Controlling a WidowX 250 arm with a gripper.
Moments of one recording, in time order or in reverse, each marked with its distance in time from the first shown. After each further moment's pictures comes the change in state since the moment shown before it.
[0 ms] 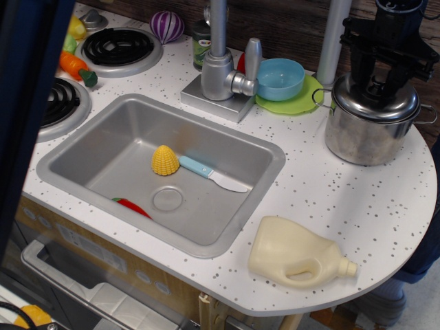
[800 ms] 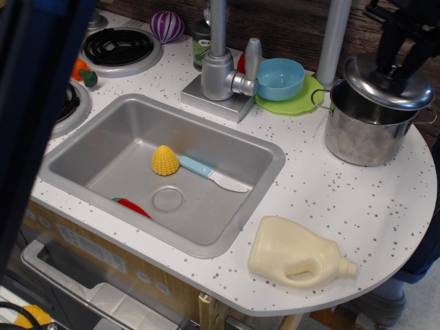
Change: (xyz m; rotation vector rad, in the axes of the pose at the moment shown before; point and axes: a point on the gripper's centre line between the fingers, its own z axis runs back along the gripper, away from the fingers) arm -0.025 -0.027 0.056 0.179 0.168 0.088
